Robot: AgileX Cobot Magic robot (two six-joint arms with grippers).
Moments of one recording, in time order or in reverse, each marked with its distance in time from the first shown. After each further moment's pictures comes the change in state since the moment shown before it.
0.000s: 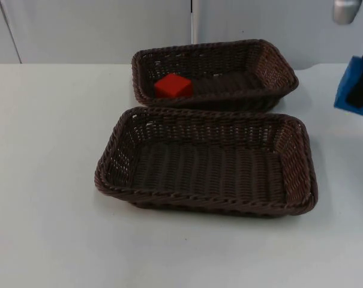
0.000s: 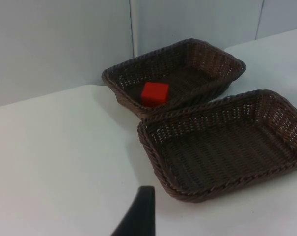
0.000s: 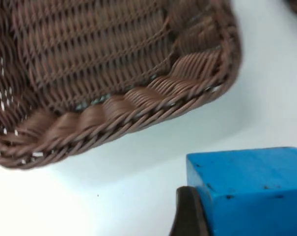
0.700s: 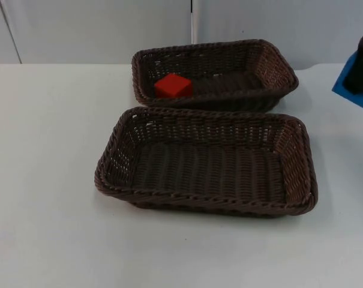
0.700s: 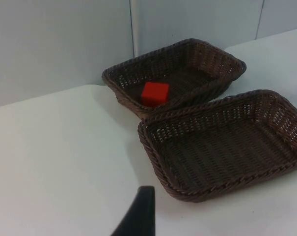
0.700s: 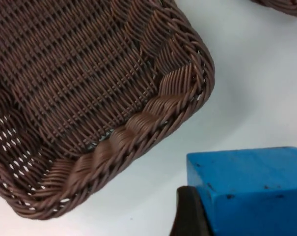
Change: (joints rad) right arm 0.000 -0.028 0.000 0.015 0.008 0.299; left arm 0.000 0.000 0.000 0.001 0.000 0.000
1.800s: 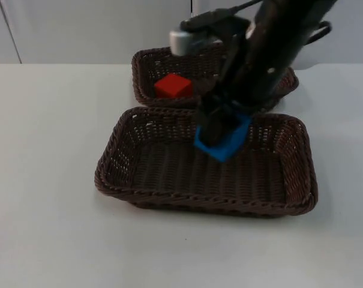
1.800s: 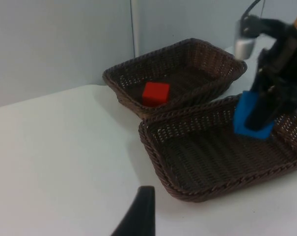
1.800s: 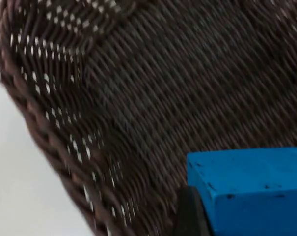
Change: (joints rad) right arm 0.396 0.355 -0.268 -0.050 -0.038 0.349; left arm 0.000 0.000 0.000 0.002 0.000 0.000
